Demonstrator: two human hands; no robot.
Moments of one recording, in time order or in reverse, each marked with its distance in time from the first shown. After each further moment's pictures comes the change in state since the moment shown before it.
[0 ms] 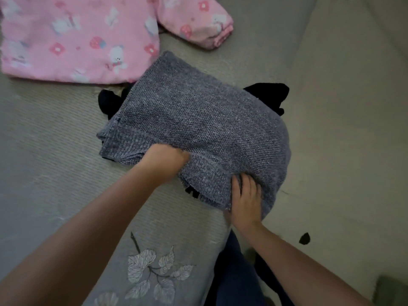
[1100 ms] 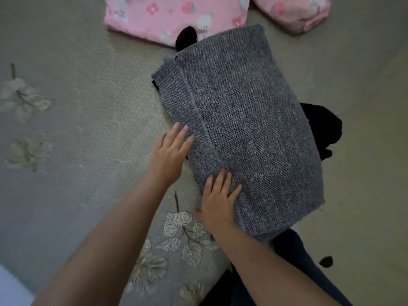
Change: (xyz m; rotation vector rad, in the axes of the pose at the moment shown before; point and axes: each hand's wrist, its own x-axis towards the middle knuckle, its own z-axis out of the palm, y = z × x) left_hand -0.111 0.003 0.112 -0.400 0.364 -0.529; right_hand -0.031 -0.148 0.054 -0.194 -0.302 -0.234
